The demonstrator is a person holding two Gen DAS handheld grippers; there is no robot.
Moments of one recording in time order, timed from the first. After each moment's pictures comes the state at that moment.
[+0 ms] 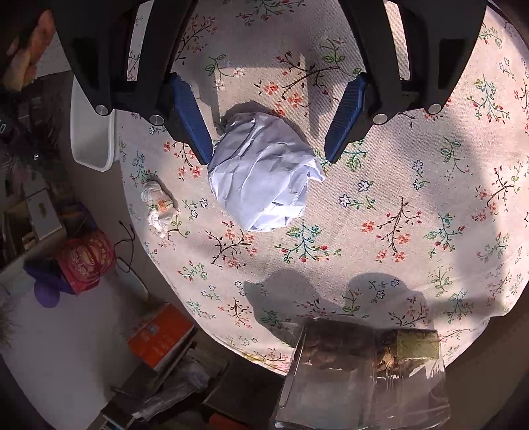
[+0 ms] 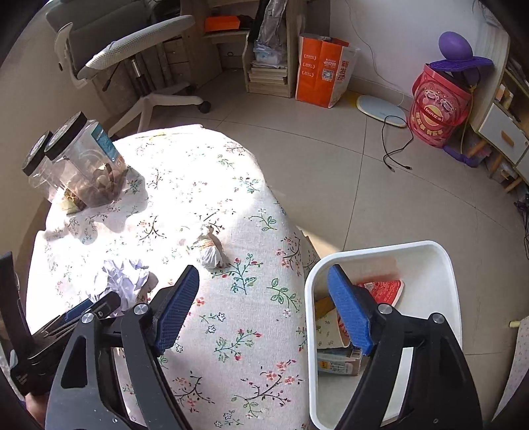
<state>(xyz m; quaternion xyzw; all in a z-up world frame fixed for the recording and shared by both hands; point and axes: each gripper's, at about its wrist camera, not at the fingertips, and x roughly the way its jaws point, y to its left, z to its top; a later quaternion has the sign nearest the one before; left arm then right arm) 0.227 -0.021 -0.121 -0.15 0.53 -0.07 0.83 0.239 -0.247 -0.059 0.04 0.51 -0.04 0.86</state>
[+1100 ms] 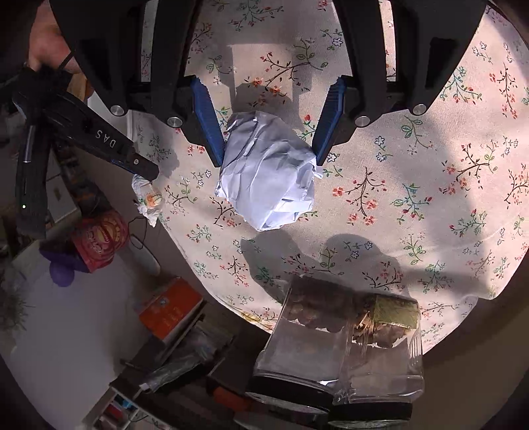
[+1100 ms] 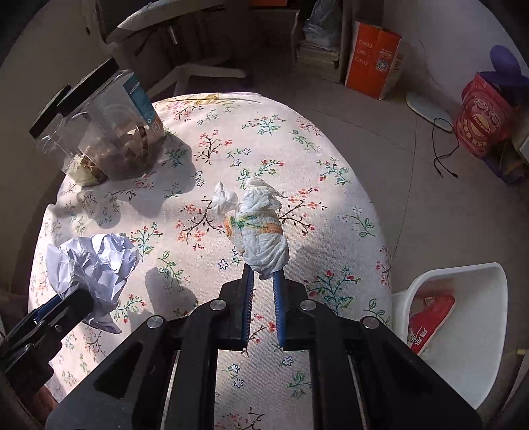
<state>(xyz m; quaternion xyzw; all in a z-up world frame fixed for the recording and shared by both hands) 0.219 0.013 -0.086 -0.17 0.49 -0.08 0.85 0.272 -0.183 -0.087 0.03 0.54 0.03 0.84</state>
